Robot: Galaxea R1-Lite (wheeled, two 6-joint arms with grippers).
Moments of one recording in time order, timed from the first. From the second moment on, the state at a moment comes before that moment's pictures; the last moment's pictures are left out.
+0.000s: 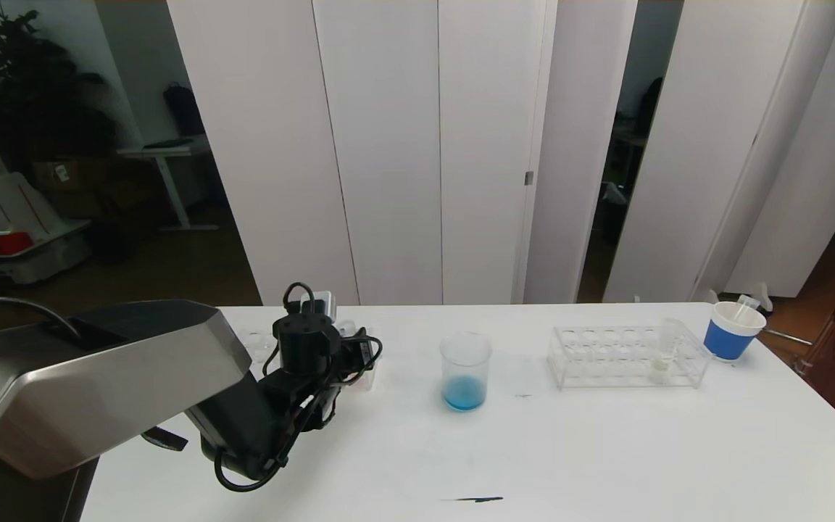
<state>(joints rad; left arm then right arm) -0.36 2.32 -0.87 -1.22 0.31 -0.22 0.00 0.00 0.00 0.00 0.02 -0.04</state>
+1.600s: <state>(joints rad) -0.42 2.03 -0.81 -1.13 0.36 -0.03 0.00 0.00 0.00 0.00 0.02 -0.04</state>
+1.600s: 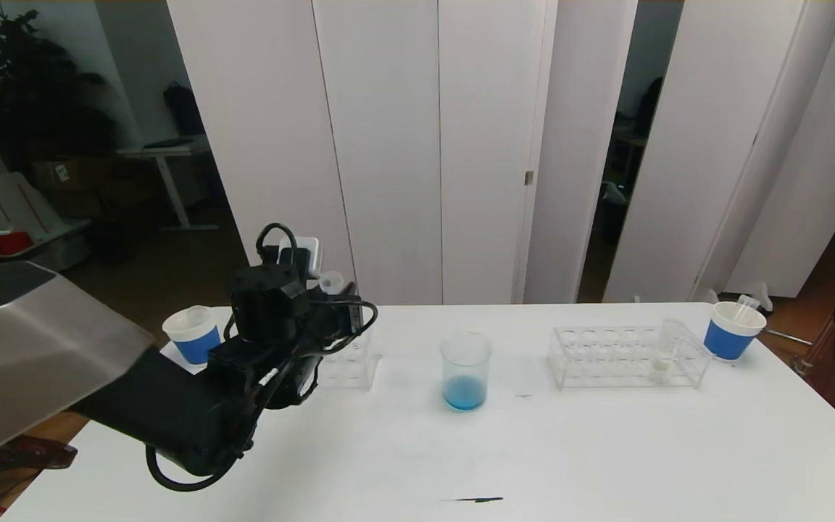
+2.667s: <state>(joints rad) -0.44 1.92 -1.08 -0.91 -0.24 0.23 0.00 0.00 0.00 0.00 0.02 -0.04</state>
